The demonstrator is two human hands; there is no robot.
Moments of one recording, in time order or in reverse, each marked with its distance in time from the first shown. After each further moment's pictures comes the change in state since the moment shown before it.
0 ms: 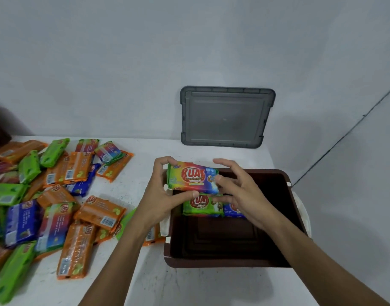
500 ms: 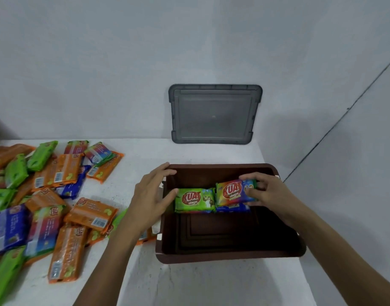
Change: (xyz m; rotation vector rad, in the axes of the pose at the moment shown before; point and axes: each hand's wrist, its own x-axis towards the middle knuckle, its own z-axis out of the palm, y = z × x) left_hand 0.006 -0.041 -0.016 0.732 -0.004 0.201; right_hand -0.026 0.018 -0.075 -0.263 0.212 0.146
